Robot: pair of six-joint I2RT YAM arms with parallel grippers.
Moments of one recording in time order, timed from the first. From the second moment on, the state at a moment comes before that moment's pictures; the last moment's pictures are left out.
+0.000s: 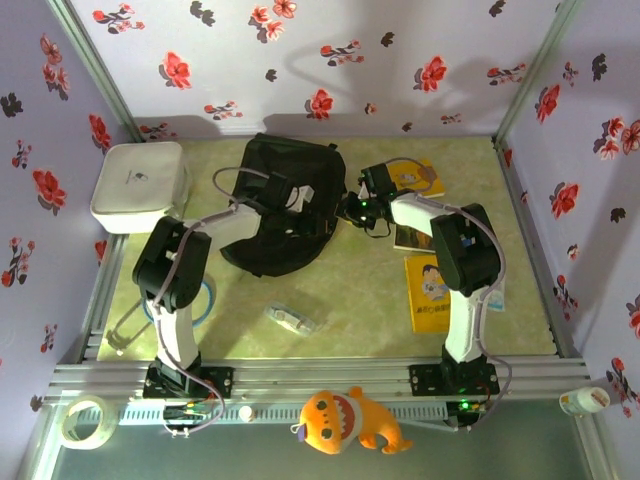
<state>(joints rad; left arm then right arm) -0.56 1.92 1.26 -0.26 0.46 -0.50 0.42 2.00 1.30 -0.22 -0.42 0.76</state>
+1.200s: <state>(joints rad) -0.58 2.04 1.41 -0.39 0.62 -0.27 0.42 2.00 1.29 -0.21 -0.42 0.78</state>
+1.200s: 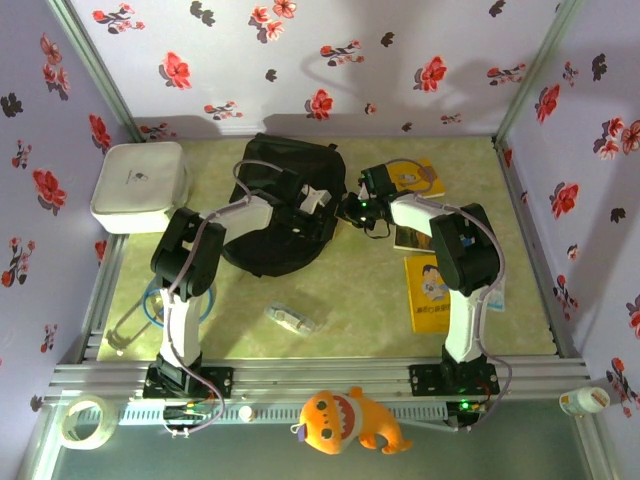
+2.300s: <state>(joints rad) -0.57 2.03 1.40 -0.40 0.59 -0.29 0.42 2.00 1.29 -0.21 -0.42 0.79</state>
